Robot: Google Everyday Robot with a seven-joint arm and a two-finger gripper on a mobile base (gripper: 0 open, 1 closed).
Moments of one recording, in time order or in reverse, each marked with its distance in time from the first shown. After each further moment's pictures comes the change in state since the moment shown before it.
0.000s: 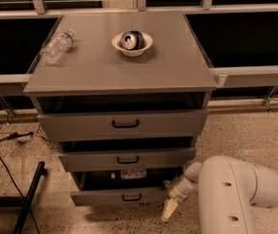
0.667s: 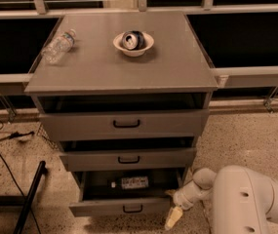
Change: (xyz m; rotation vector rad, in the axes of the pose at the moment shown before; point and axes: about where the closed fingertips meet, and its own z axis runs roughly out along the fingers) arm 0.008 0.041 -0.007 -0.098 -0.131 0.076
